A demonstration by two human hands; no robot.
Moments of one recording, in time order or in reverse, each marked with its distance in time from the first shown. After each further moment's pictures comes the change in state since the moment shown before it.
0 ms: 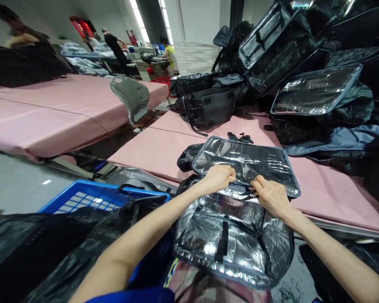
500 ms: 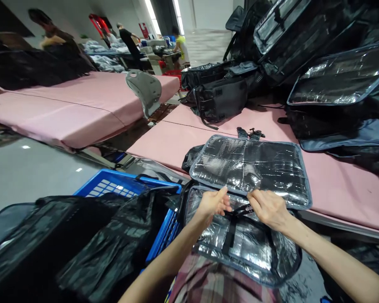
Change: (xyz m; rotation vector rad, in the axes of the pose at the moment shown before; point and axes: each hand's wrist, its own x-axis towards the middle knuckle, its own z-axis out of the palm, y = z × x) left_hand -0.077 0.007 0.064 -1.338 0.300 -0.933; right_hand -0.001 -0.049 0.002 0.142 0.292 -0.263
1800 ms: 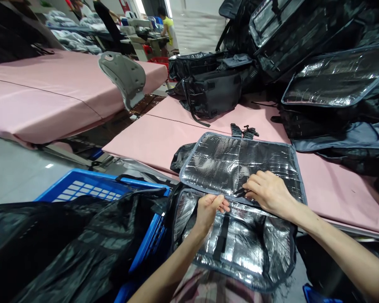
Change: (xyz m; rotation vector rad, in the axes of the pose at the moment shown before) left_hand 0.024 -0.022 0.012 -0.164 0.003 0.264; right_hand 0.031 0.056 -0.003 0.296 -0.456 0.133
